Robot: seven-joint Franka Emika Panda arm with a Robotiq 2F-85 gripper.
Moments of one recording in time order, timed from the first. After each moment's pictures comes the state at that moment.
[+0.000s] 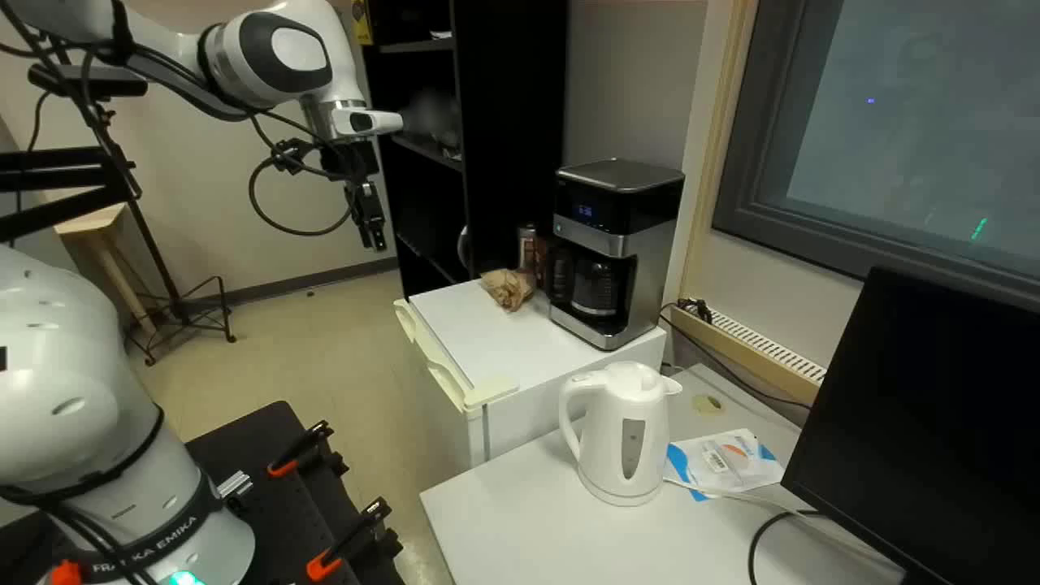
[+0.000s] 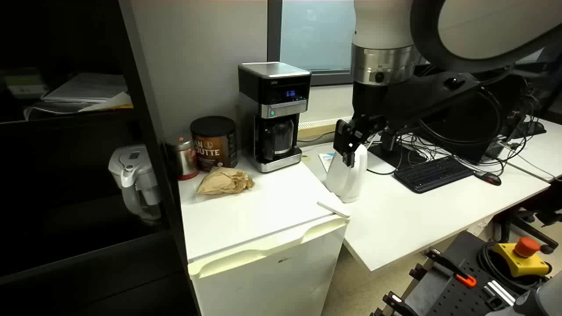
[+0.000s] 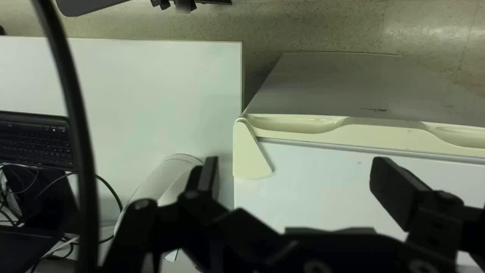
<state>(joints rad) -0.01 -0.47 0.43 -2.46 -0.07 1.95 0.61</state>
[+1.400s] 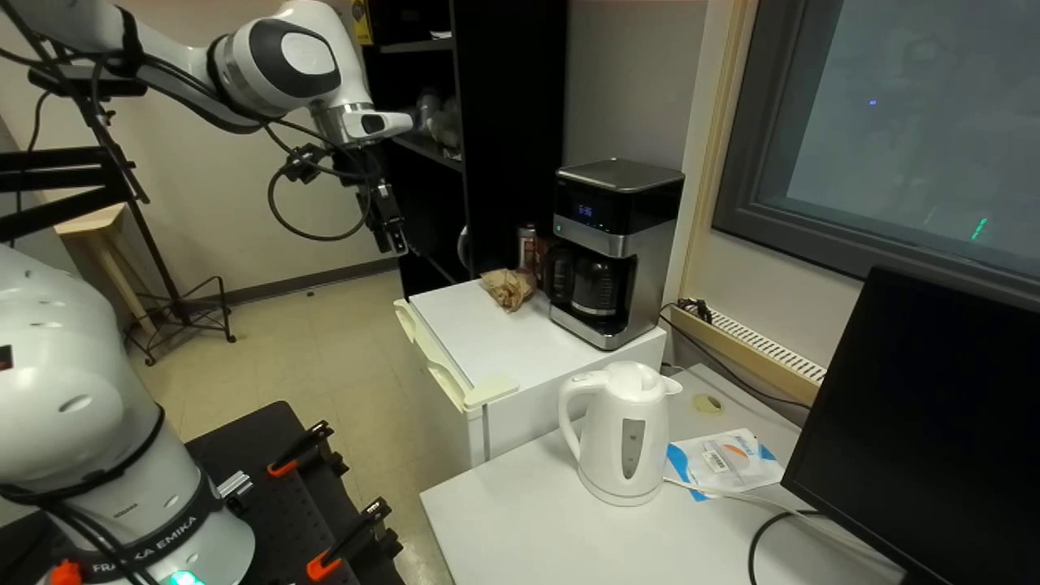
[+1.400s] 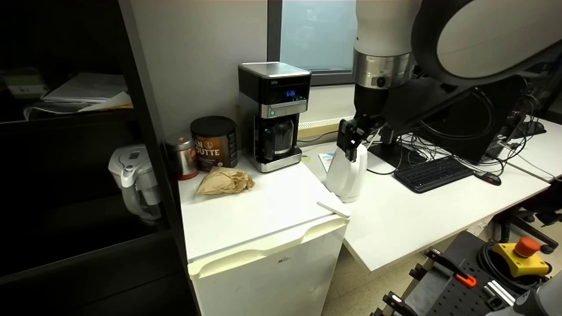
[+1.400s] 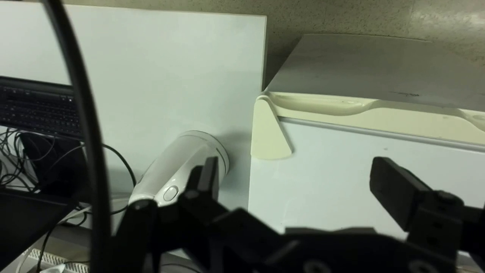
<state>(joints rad) 0.02 -0.46 0.38 -2.49 -0.19 2.01 0.61</state>
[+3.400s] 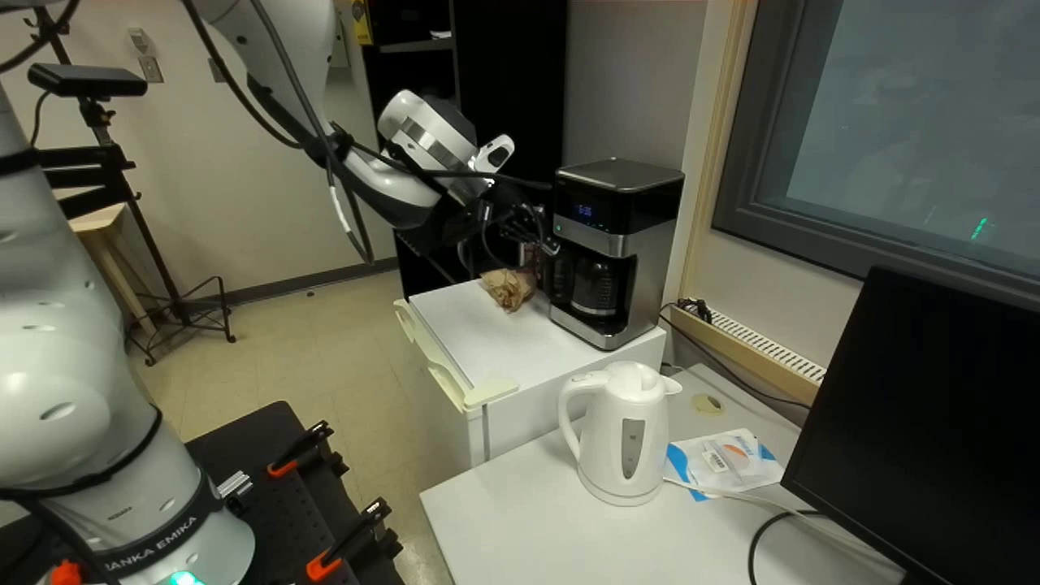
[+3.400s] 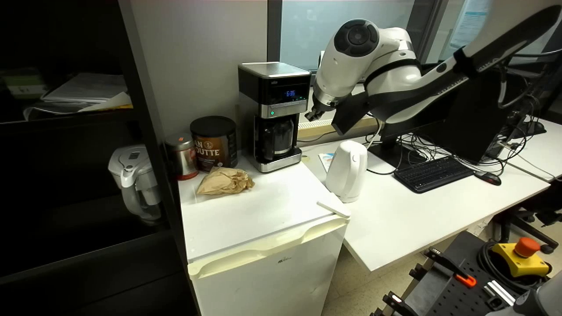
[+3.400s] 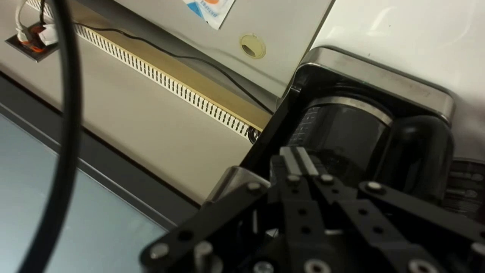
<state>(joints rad) -0.06 0.06 0.15 -2.24 -1.32 2.62 1.01</state>
